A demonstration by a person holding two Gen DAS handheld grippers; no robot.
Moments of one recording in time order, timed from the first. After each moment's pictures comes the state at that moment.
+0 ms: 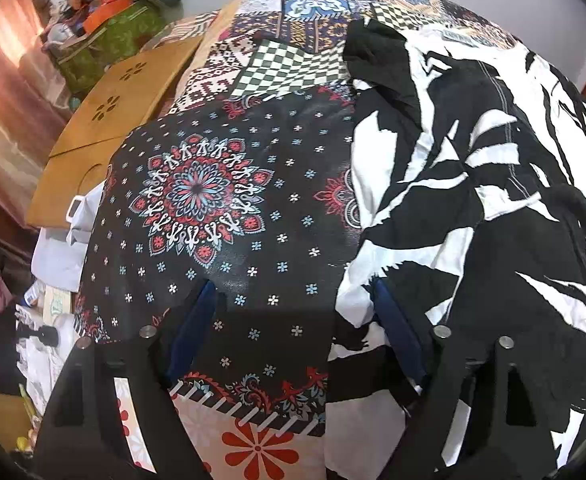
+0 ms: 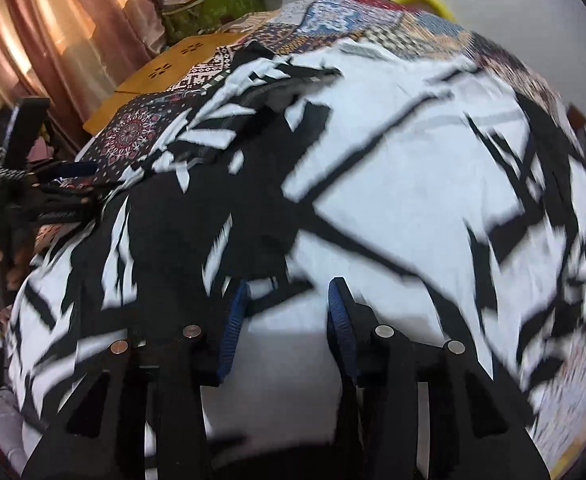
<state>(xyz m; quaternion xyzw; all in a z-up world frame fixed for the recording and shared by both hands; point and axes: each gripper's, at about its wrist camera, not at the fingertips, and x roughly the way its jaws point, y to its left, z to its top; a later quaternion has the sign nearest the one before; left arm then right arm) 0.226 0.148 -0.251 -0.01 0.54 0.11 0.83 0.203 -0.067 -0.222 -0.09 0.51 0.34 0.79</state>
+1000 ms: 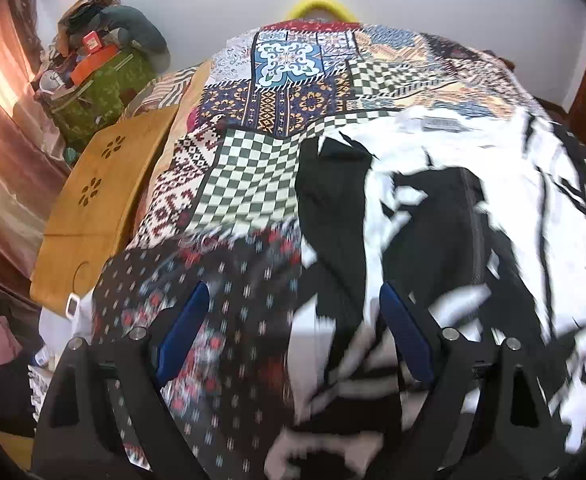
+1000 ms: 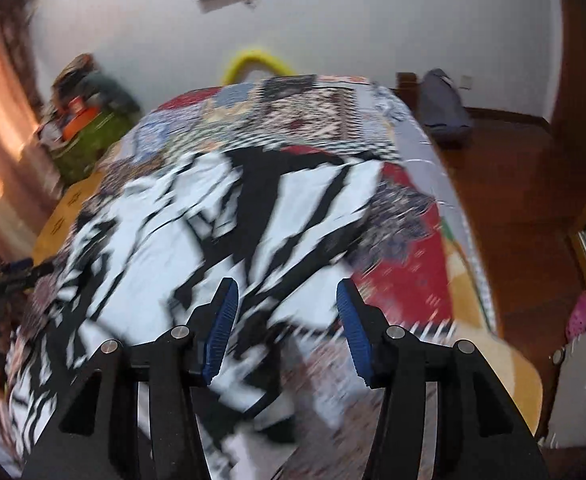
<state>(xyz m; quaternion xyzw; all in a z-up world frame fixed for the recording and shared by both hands) 0.342 0.117 -0.212 0.03 0.50 0.11 0.86 0.275 -0.261 -0.187 0.07 0.43 0.13 0.89</state>
